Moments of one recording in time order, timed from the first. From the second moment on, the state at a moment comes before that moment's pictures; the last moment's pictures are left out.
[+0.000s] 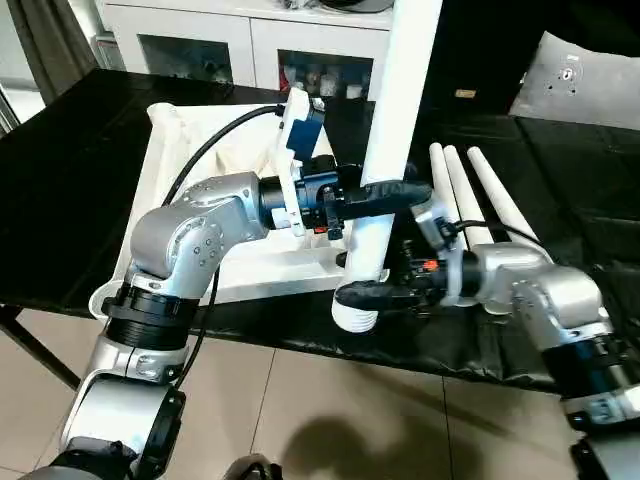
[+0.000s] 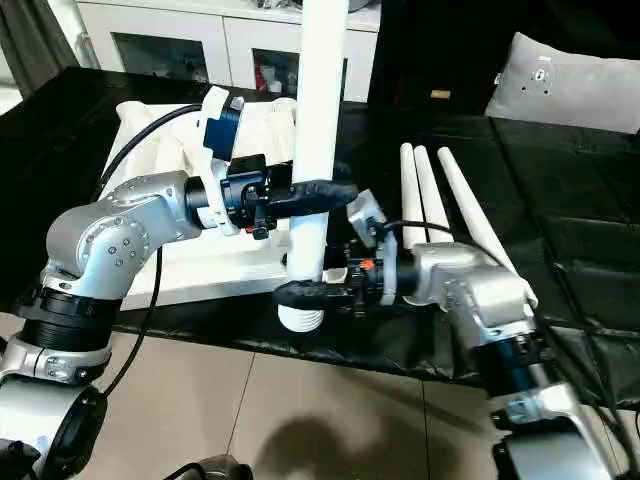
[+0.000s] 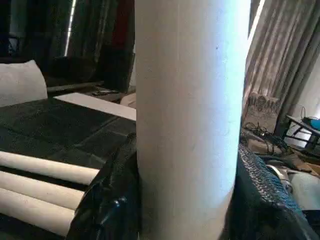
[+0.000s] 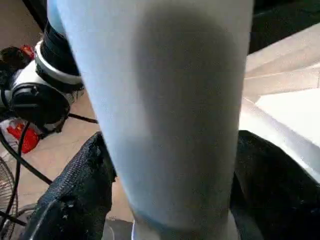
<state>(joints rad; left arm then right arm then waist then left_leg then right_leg) -0.76 0.24 -0.09 0.07 -0.65 0.69 -1.00 -0.58 -0.41 0.19 0.22 0.53 0.60 1.30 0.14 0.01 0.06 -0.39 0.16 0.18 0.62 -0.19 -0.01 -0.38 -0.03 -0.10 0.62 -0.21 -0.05</state>
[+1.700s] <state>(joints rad) -0.75 0.08 0.00 0.06 -0.67 0.69 -0.82 -0.57 -0.28 0.15 0.27 0.50 0.50 1.17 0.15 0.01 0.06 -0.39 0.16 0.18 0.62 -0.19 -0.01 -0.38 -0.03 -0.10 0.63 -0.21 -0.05</state>
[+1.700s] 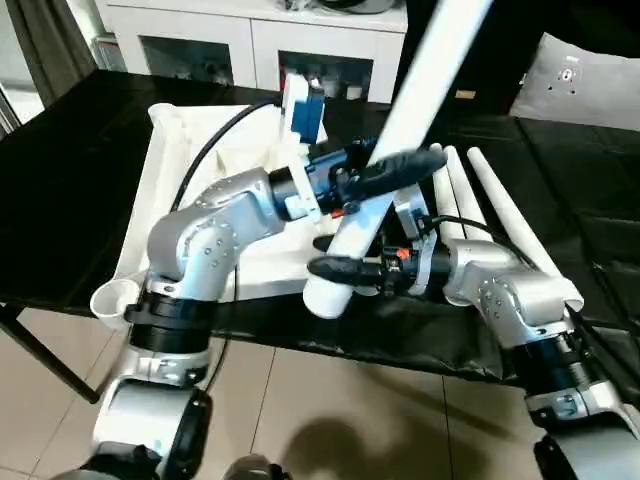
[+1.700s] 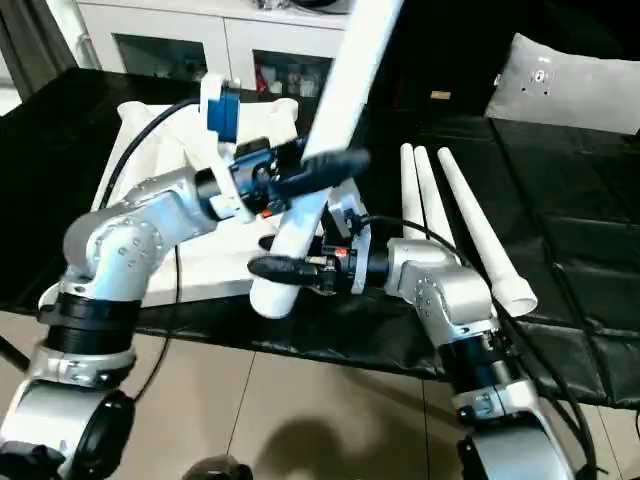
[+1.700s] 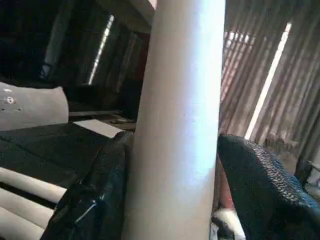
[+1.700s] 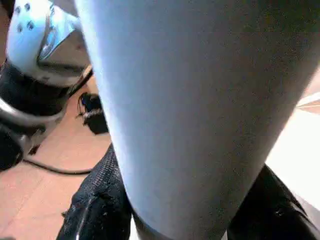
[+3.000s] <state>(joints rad) -0.16 0.23 0.02 -0.14 -0.15 0.35 -0.28 -0.27 -0.09 0.00 0.01 0.28 0.40 0.40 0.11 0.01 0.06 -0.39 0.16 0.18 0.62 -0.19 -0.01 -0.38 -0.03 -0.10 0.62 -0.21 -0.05</state>
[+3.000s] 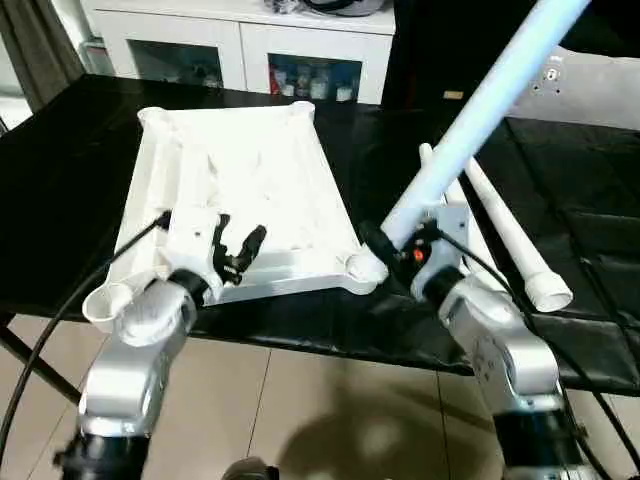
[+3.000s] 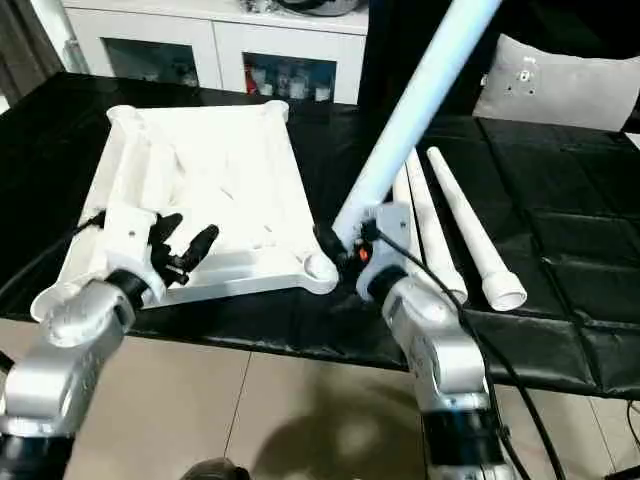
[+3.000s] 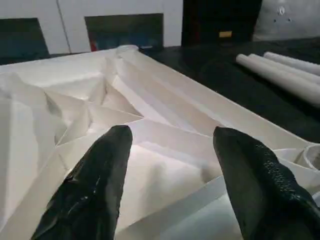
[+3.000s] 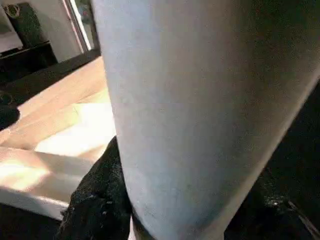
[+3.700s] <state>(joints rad) -0.15 0.18 0.01 -0.12 -0.11 0.30 -0.23 -0.23 -0.12 0.05 -0.03 0.24 0.37 0.41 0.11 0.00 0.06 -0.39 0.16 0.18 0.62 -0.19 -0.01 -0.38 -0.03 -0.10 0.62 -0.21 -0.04</state>
